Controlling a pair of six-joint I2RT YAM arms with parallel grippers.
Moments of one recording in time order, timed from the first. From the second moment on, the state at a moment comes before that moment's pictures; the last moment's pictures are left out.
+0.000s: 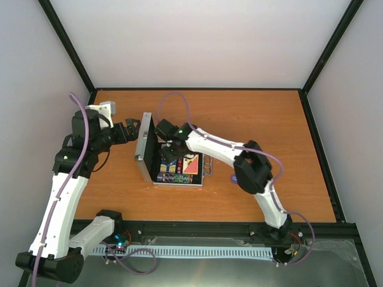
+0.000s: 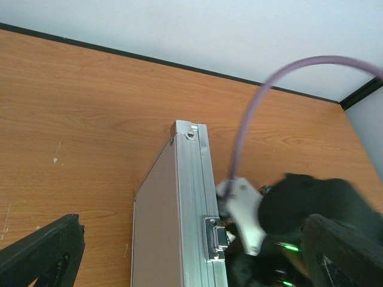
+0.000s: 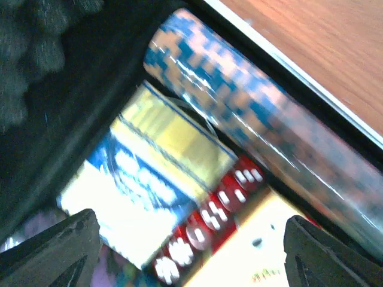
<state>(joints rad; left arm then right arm) -0.15 0.91 1.18 -0.78 0.18 -0.34 0.95 2.21 1.90 -0.91 0.06 0.33</state>
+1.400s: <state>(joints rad) -0.15 0.97 1.18 -0.78 0.17 -0.36 0.17 1.77 1.10 -0.76 0.06 0.46</state>
